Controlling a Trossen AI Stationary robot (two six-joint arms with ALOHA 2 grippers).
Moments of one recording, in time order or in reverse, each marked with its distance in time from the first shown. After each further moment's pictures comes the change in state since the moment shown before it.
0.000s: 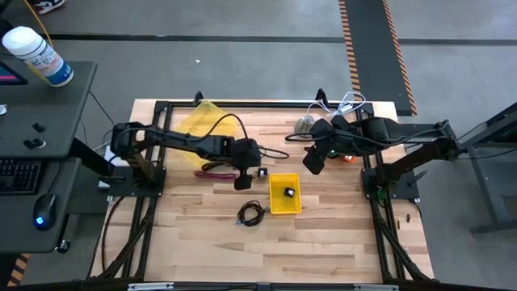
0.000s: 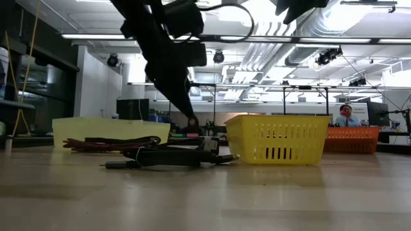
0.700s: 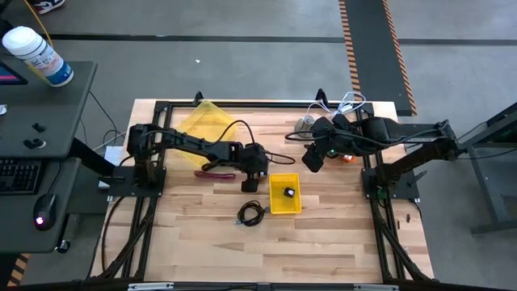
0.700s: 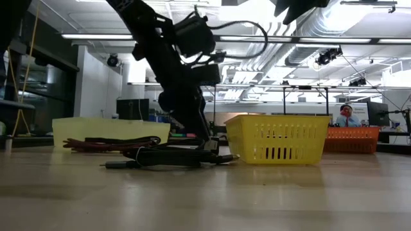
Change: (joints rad) left arm 0.005 0.155 0.000 0.193 0.005 0.086; right arm -0.003 0.000 0.000 0.001 0.038 0.029
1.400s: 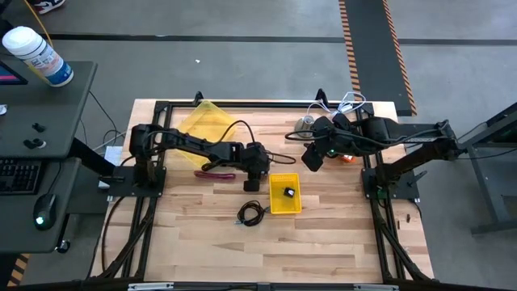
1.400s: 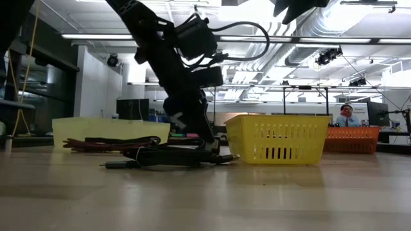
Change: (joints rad) left arm 0.000 0.021 0.000 0.052 -0.021 0.009; right arm 0.000 0.000 -0.001 0.007 0.020 0.001
